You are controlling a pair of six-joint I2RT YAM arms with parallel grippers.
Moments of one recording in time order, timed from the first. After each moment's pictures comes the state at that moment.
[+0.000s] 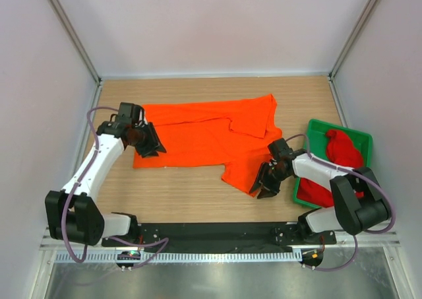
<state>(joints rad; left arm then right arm) -0.16 1.30 1.07 -0.86 0.24 -0.58 0.37 1.38 0.58 -0.57 -0.41 0.83</state>
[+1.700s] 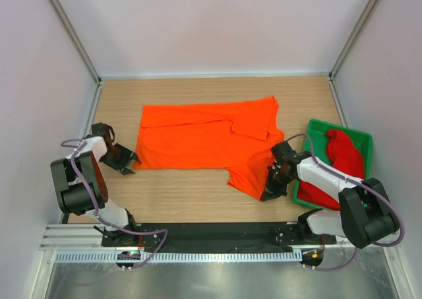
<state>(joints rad) 0.30 1.58 0.84 -0.64 0.20 -0.76 0.38 1.27 0.57 -0.72 -0.32 0.67</state>
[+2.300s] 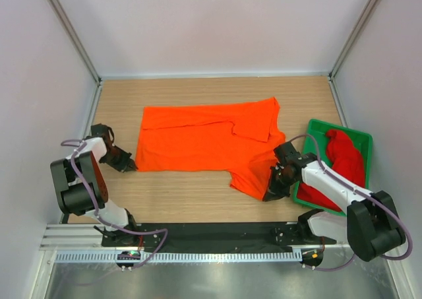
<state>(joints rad) 0.32 1.59 0.85 -0.63 0.20 -0.70 0.38 1.18 0.57 -0.79 -0.29 0.68</state>
